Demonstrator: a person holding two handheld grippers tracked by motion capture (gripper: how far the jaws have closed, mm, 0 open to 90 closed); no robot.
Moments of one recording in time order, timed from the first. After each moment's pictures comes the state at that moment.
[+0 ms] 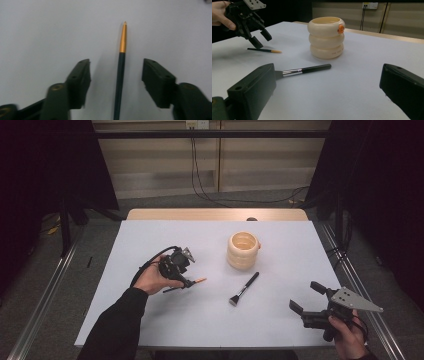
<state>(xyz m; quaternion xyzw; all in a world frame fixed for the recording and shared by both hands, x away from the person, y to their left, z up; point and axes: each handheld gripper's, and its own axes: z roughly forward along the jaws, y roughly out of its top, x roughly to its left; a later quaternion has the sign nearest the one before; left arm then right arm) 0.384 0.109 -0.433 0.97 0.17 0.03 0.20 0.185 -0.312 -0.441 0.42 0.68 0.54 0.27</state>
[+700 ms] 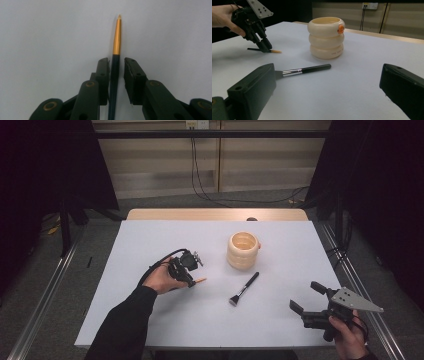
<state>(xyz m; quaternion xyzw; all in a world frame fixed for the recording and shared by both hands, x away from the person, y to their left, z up) 0.387 0.087 -0.447 0.97 0.17 0.01 0.14 0.185 -0.312 -0.441 0.41 0.68 0.54 0.27</state>
